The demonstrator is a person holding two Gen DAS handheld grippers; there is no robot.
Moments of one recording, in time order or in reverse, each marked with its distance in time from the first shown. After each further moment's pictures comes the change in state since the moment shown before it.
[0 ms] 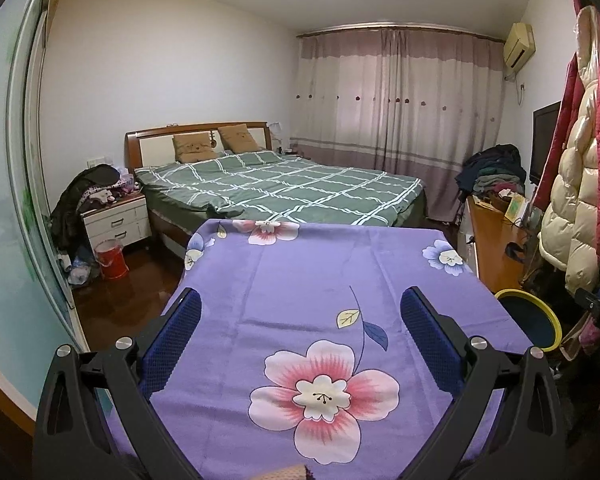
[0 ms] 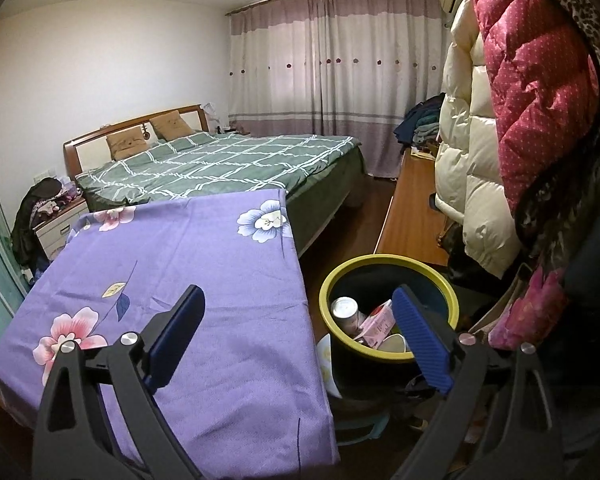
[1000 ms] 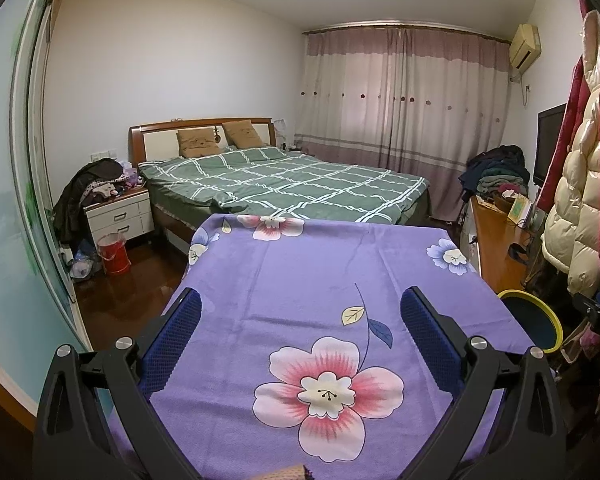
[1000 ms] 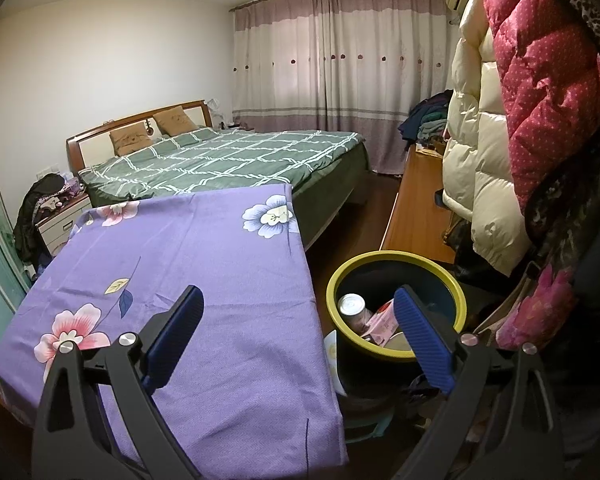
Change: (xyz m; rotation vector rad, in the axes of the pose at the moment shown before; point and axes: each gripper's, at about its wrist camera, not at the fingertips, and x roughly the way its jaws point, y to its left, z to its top) left arm 0.003 0.001 -0.002 -0.015 0.016 0.012; right arm 0.008 0.010 -0.003 -0.013 0.017 0.013
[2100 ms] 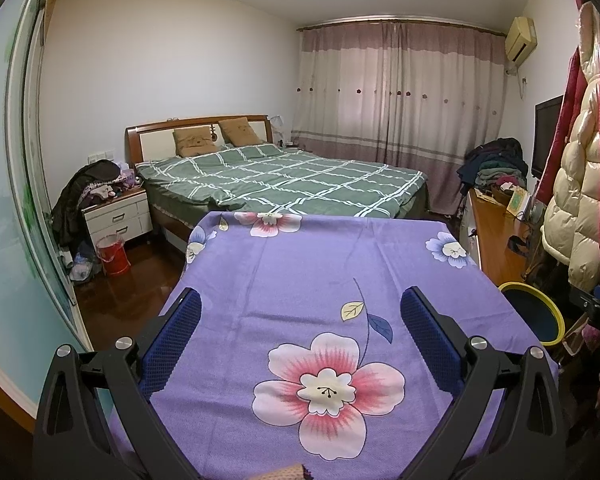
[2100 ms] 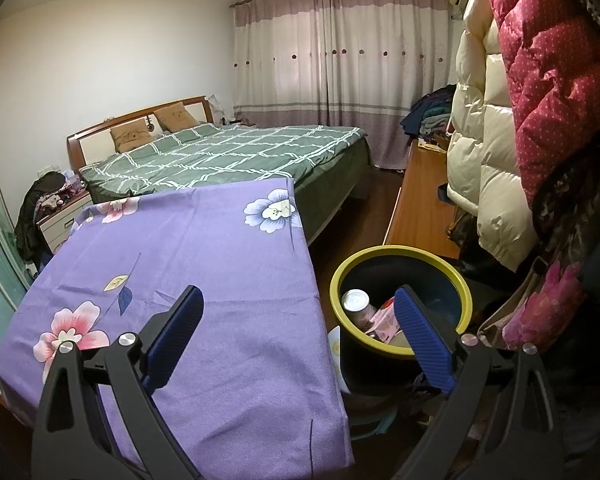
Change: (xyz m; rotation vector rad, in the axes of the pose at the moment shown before) left arm 0.007 0.000 -0.006 0.018 0.013 -0.005; right arm 0.007 0.001 -0.001 0.007 0.015 0.006
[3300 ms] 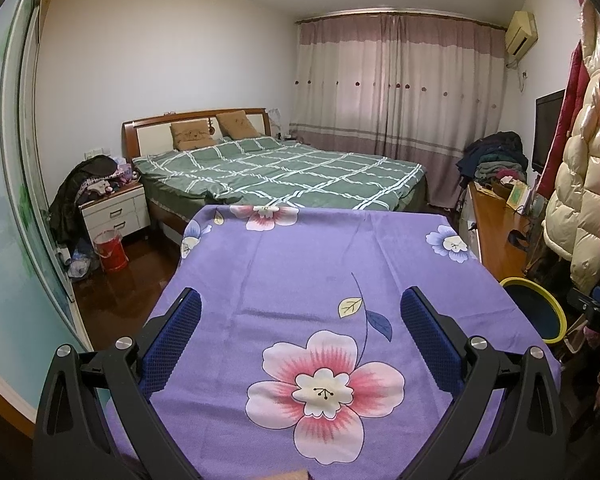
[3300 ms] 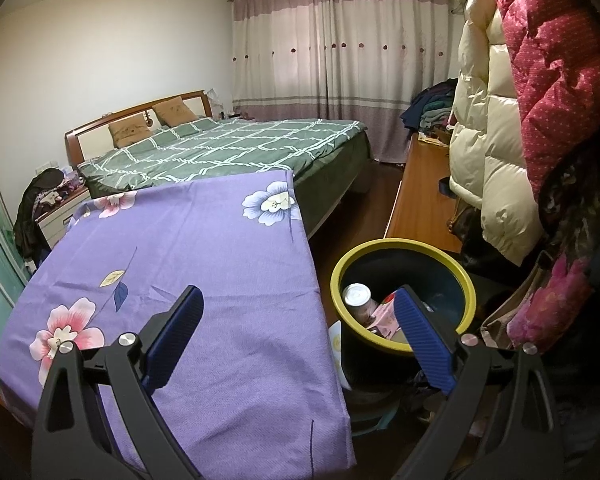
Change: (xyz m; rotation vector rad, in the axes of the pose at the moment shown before) left arm 0.017 -0.002 -0.001 0.000 0.032 -0.005; right arm 0.011 0.003 -0.005 -0.002 0.027 -0.002
